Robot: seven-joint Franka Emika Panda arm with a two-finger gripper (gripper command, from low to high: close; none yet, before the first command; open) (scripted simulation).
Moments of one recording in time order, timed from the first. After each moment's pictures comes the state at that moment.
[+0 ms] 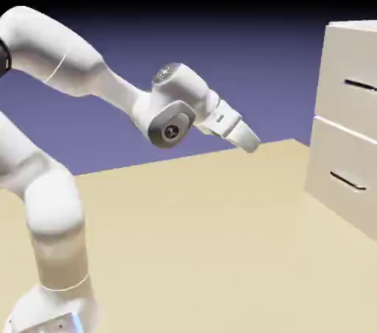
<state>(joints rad) 0.03 -0.54 -0.02 -2.78 0.05 3.04 0.73</state>
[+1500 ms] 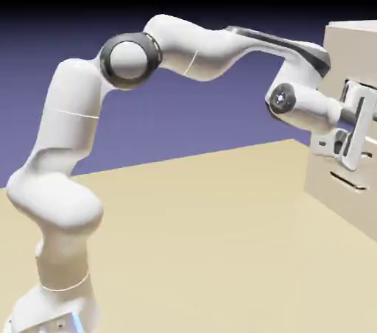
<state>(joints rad) 0.55 0.45 -0.74 -1.64 2.01 3.00 0.38</state>
